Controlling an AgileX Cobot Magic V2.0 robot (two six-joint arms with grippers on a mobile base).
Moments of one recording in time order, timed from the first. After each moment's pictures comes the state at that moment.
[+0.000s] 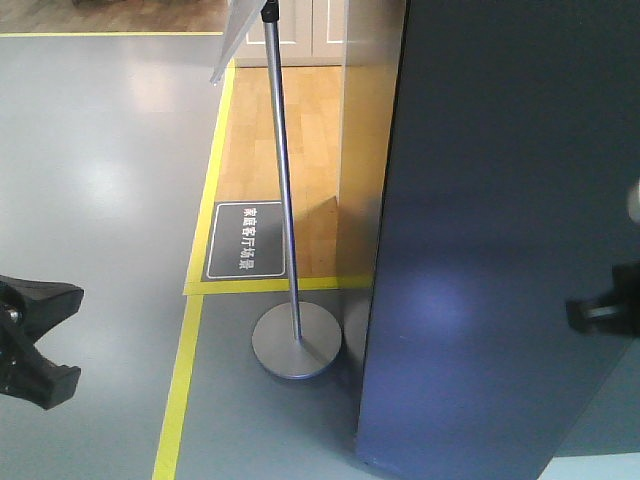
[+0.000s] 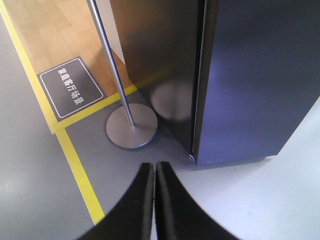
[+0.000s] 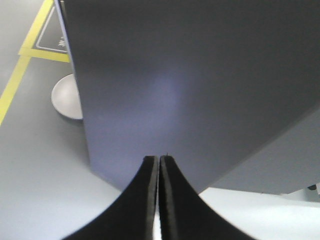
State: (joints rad) left arm -0.38 0.87 -0.73 -0.09 0.59 0.16; right arm 0.28 0.94 -0.77 -0.46 0.65 0.33
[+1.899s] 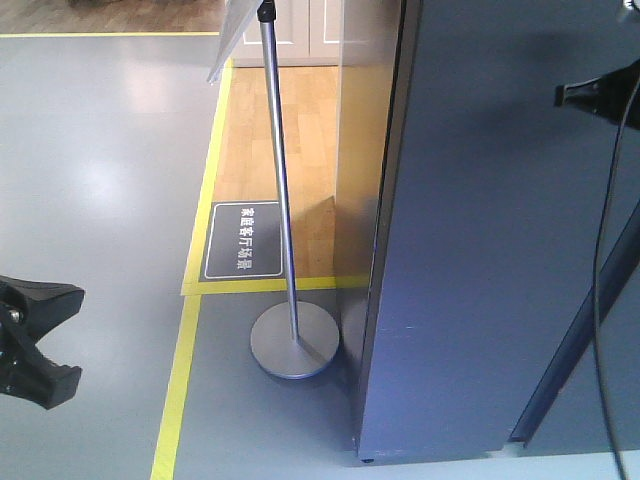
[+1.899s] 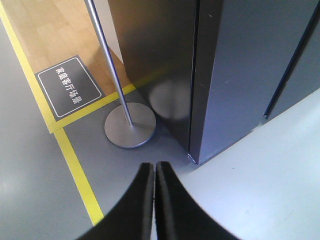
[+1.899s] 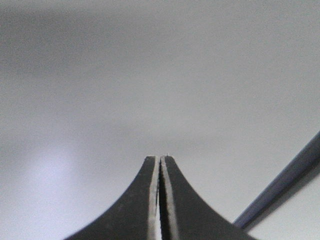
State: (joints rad) left arm -0.38 0.88 -0.73 -0.09 0.59 0.15; right arm -0.07 1.62 -1.40 -0.11 0.38 0.02
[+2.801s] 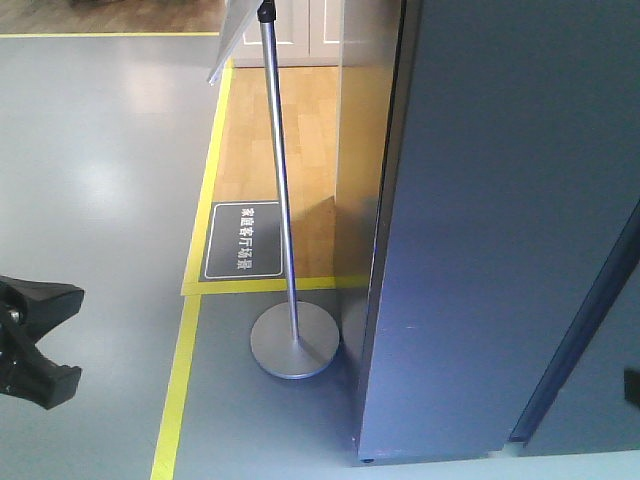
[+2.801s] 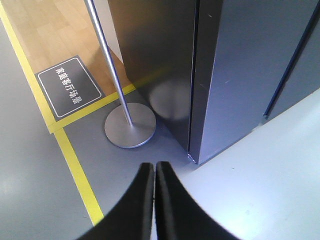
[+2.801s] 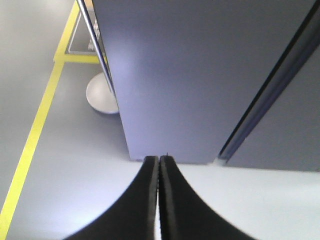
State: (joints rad) left arm -0.38 0.88 -0.73 -0.09 0.59 0.15; right arm 0.13 0.67 -0.64 -0.09 0.74 0.05
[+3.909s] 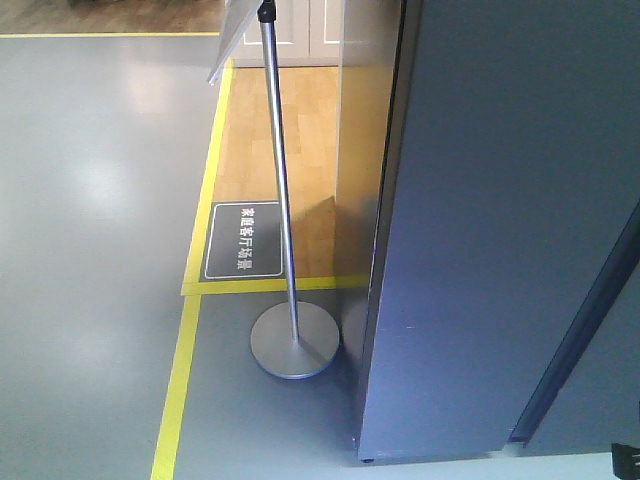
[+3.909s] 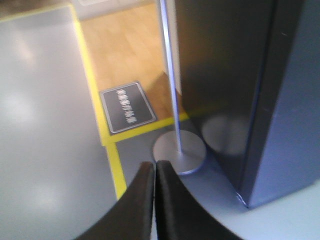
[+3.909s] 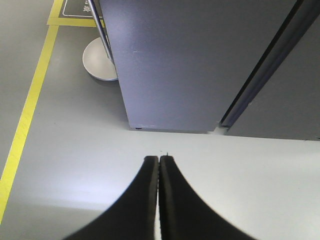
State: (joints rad) left arm -0.14 0.48 -0.32 -0.08 0.36 0.15; right arm 0.13 0.62 -0.49 -0.08 0.75 0.05
